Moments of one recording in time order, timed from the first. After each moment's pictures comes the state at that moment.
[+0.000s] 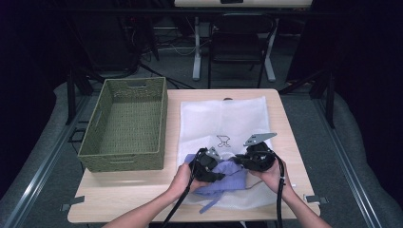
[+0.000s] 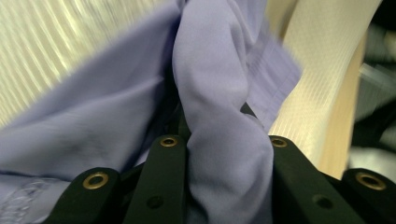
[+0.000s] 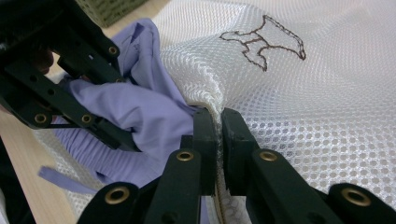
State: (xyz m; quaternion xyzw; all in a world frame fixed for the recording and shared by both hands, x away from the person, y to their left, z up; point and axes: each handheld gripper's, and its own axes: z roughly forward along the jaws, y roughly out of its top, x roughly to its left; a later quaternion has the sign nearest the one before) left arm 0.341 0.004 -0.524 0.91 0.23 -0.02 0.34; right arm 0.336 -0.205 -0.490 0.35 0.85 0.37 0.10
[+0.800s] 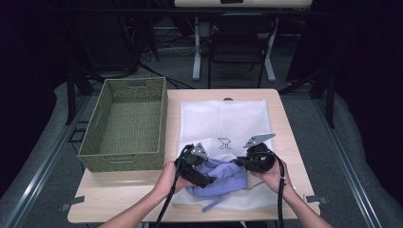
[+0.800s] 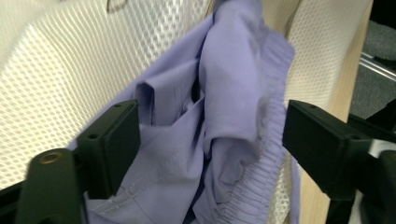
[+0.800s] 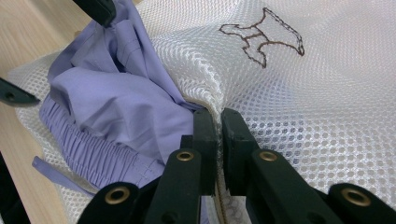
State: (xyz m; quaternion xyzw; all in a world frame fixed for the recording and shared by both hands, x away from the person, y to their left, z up) left arm 0.332 0.041 -0.504 0.92 0.22 0.01 0.33; right arm 0.339 -0.208 -0.499 0.36 0.86 0.35 0.09
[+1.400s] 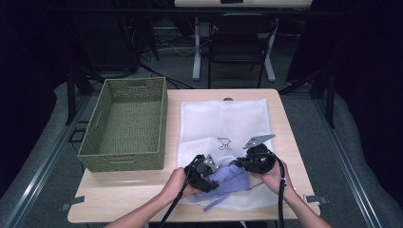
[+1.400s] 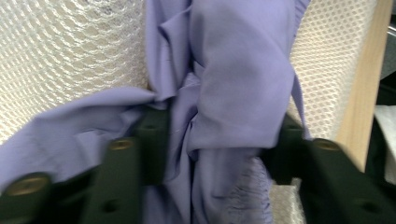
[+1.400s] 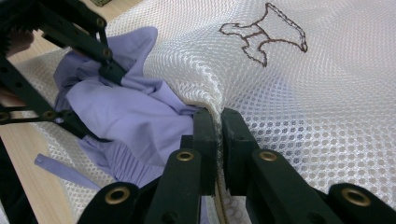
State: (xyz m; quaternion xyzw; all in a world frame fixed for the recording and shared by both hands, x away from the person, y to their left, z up) left arm 0.329 0.017 -0.543 0.94 0.19 0.00 0.28; right arm 0.335 -0.207 -0.497 0.35 0.87 0.34 0.09
